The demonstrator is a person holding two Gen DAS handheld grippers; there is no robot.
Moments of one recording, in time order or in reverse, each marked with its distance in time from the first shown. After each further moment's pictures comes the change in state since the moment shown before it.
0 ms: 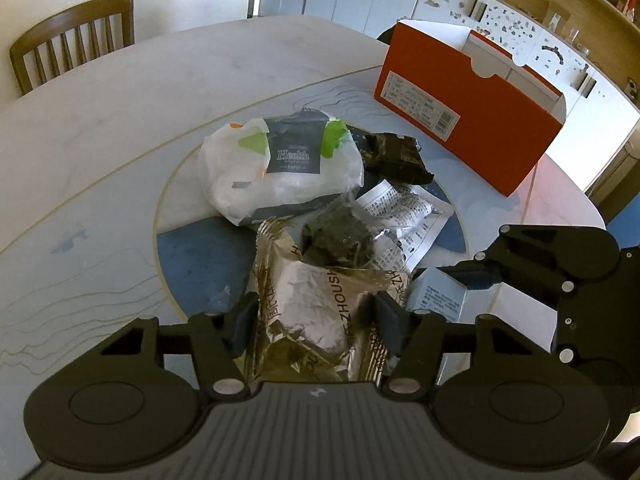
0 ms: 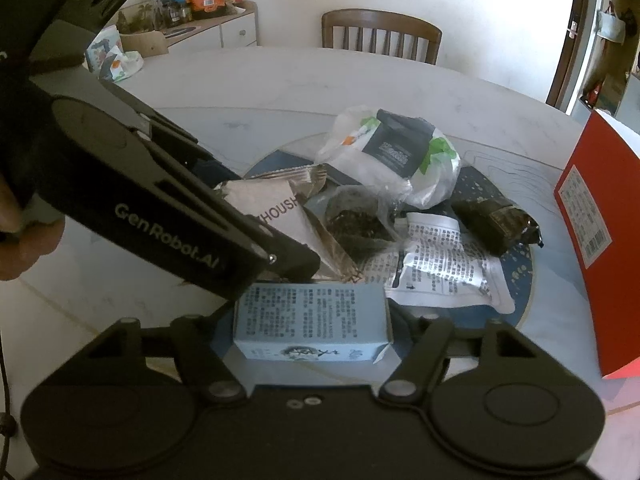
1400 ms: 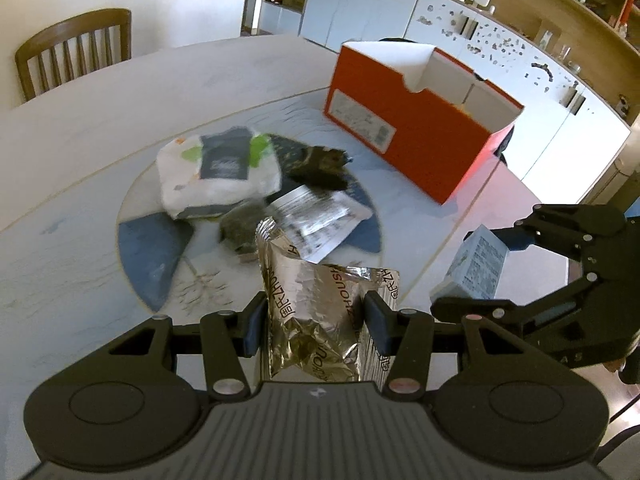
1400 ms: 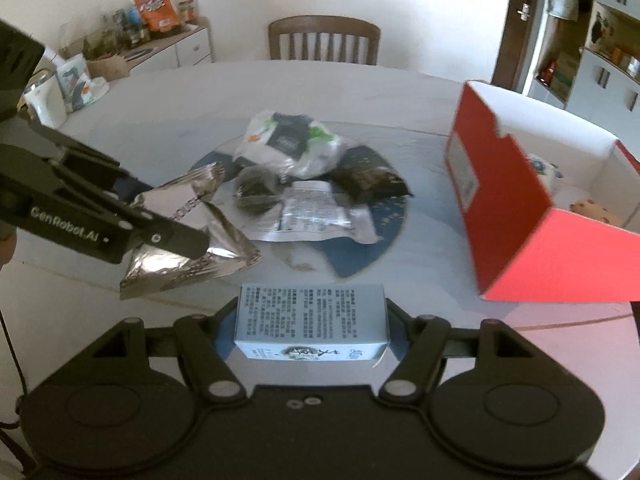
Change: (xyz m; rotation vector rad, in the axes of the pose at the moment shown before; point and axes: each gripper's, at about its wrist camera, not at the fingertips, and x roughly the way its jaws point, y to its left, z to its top) left arm -0.041 -0.067 -0.012 -0.029 -0.048 -0.016; right arm -0.093 -0.058 -0.038 0.101 -0.017 -0.088
